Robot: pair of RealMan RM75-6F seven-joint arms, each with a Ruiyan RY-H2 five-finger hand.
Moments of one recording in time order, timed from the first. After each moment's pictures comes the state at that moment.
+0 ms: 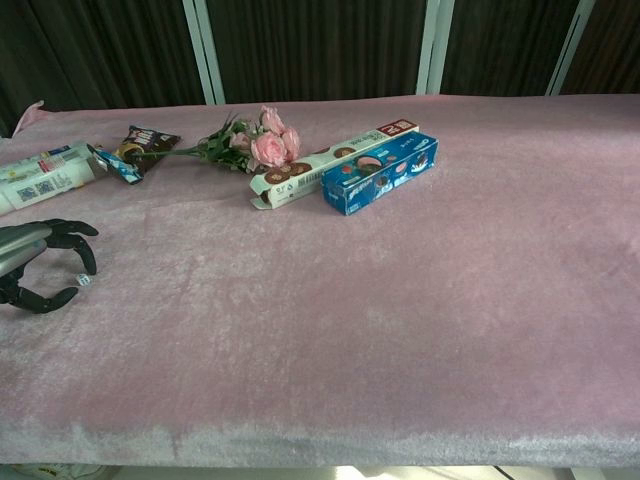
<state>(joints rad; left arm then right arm) -0.45 -1.62 -0.09 -1.06 1.34 1.02 -0.01 0.05 -1.05 -0.04 -1.67 -1.59 1.42 -0.13</state>
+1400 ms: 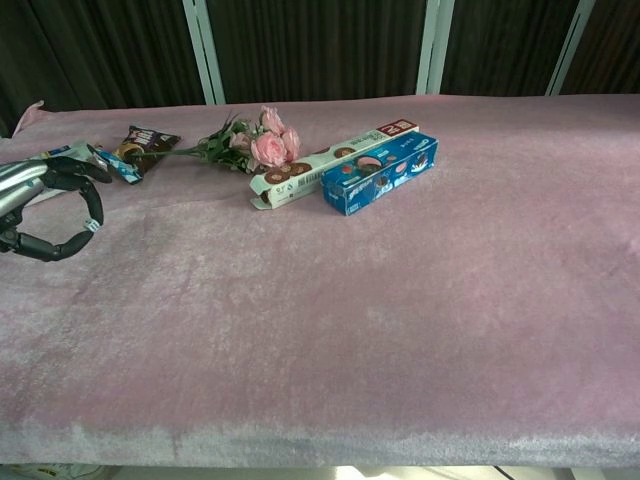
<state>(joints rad) -0.45 -1.52 -0.12 -1.30 1.41 1.20 0.02 0.05 -1.04 -0.04 -1.67 -1.59 1.42 -0.13</state>
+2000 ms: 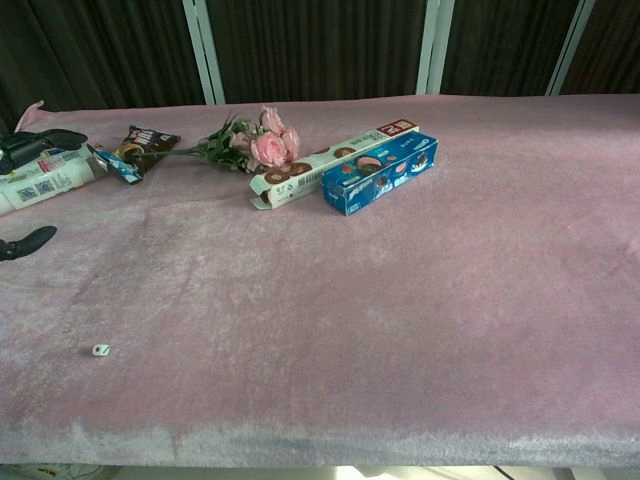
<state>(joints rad) -0.39 -1.40 -0.07 -1.48 1.47 1.31 0.18 0.05 -1.05 -0.05 -1.66 -1.60 1.42 -0.13</state>
